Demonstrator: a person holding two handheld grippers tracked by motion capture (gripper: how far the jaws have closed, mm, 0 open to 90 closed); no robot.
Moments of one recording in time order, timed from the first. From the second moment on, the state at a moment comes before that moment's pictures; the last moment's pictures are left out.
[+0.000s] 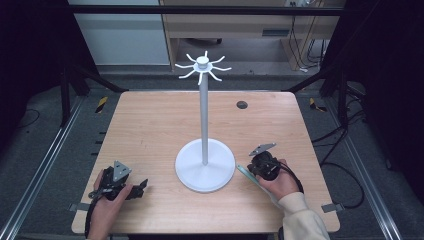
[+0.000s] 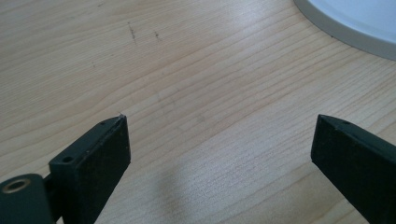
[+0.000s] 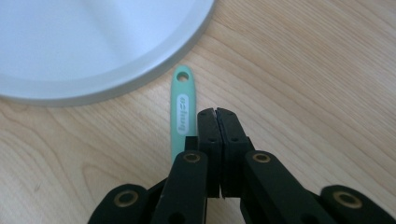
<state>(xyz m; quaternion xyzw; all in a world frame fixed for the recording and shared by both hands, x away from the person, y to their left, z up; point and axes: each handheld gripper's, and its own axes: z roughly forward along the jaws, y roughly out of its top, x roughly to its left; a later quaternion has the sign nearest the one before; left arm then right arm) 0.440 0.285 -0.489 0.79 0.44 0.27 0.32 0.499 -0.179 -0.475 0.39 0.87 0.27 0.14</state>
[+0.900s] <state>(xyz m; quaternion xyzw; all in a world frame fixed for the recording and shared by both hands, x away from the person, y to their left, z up) 0.444 0.287 -0.486 0.78 0.45 0.28 0.33 0.464 -0.202 -0.449 0.38 0.90 0.20 0.09</state>
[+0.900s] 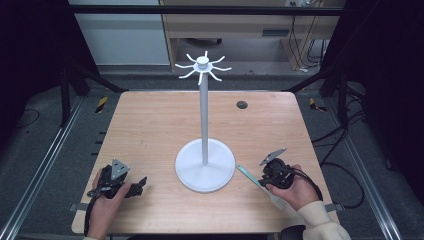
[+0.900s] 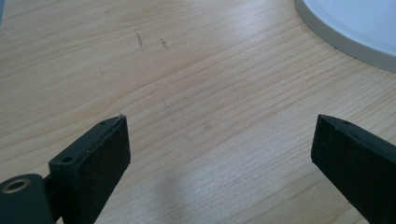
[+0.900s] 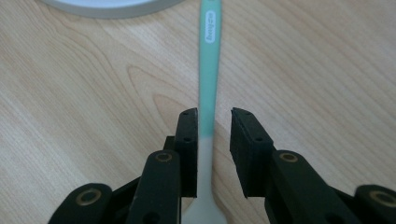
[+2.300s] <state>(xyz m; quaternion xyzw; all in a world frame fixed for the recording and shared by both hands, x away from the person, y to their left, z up) 0.448 0.283 -0.486 0.79 0.44 0.27 0.33 0.479 -0.186 -0.467 0.36 0.93 0.11 0.05</state>
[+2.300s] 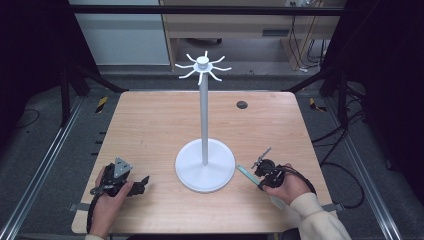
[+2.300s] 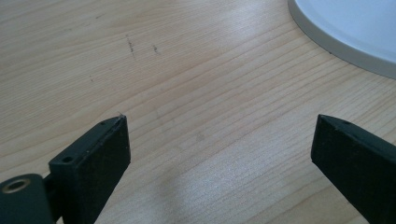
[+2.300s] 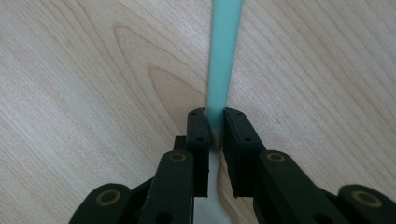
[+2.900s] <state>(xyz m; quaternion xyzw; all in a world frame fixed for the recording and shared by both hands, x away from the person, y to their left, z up) 0.448 0.283 -0.488 0.79 0.44 0.27 0.32 0.482 -0.197 -0.441 0.37 0.91 0.16 0.08</state>
